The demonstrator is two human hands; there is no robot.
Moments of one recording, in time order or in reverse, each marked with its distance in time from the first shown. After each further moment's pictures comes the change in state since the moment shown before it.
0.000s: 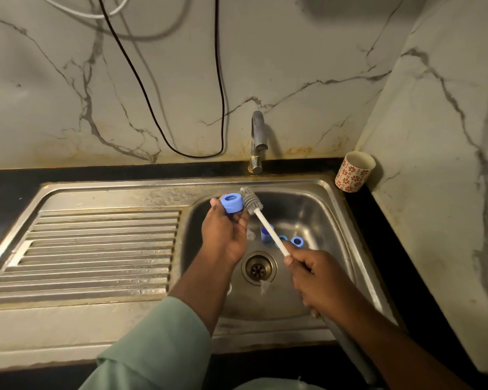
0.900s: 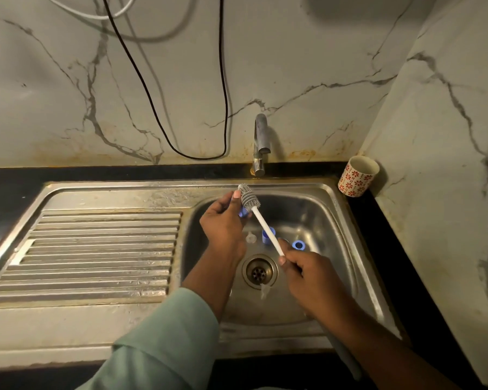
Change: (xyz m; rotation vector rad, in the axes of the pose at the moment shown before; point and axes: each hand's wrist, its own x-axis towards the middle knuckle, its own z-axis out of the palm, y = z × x) left_hand 0.017 -0.012 0.004 0.382 0.029 0.333; right_hand 0.010 -0.005 0.007 -0.183 0.063 -0.163
